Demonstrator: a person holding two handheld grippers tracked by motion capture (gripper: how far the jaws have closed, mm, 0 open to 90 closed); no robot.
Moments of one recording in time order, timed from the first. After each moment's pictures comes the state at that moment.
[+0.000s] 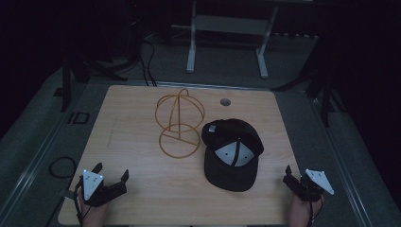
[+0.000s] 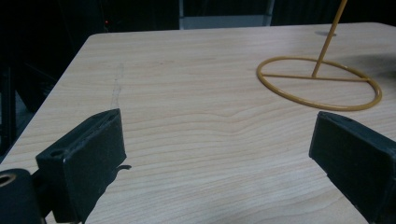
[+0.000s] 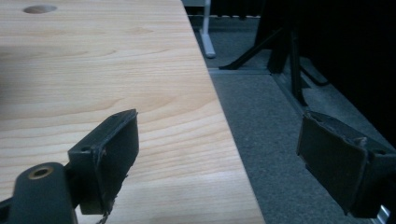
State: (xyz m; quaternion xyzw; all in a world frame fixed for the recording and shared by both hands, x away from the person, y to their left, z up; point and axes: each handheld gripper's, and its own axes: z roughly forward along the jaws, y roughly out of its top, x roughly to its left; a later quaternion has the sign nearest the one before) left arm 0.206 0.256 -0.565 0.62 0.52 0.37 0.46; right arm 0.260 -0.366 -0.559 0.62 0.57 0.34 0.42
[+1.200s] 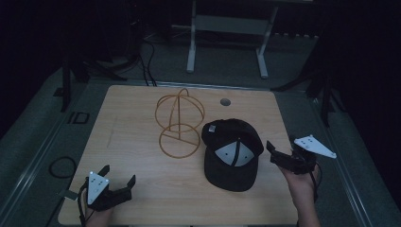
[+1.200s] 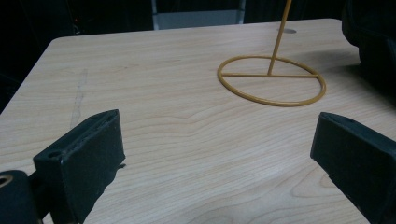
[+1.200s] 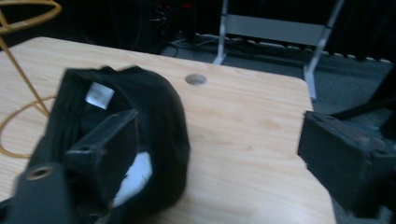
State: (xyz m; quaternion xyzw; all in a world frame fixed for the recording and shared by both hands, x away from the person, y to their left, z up) left arm 0.192 0.236 -0.549 0.65 0.49 0.35 0.47; right arm 0.287 -0.302 -0.430 0.47 0.68 0.45 0.33
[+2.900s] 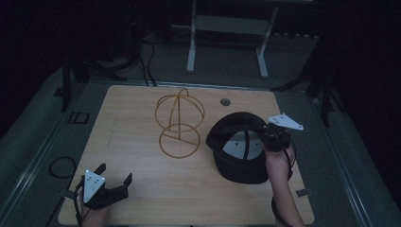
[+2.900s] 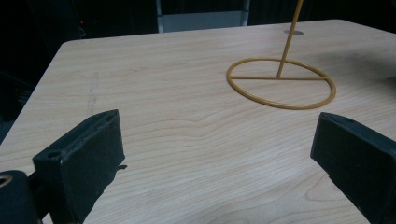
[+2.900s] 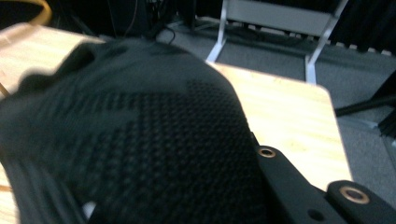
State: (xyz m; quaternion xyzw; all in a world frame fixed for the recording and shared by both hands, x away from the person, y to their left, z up) left arm 0.195 0.247 -0.545 0.64 0.49 0.35 0.47; right arm 0.341 -0.242 -0.415 0.48 0.70 0.41 0.33
